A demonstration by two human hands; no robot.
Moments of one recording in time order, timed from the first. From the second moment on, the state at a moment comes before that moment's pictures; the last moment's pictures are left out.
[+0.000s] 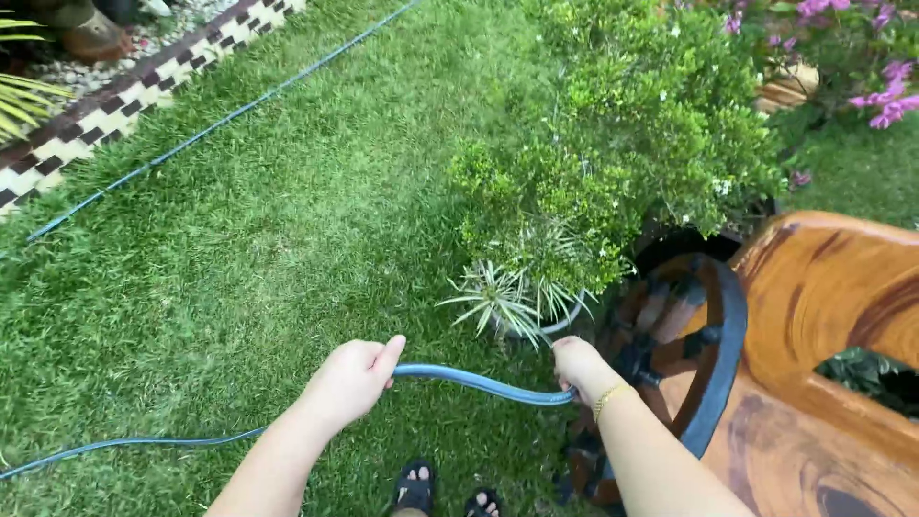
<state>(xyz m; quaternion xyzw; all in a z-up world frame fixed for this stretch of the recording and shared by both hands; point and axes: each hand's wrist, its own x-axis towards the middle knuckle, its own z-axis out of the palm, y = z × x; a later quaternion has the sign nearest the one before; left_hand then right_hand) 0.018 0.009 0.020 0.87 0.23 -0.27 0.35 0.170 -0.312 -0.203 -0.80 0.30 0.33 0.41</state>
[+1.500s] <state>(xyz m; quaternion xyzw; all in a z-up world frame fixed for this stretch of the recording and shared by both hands) 0.005 -0.158 -0.005 0.85 0.33 -0.19 0.36 0.205 -0.441 -0.172 -0.80 0.18 0.37 0.43</state>
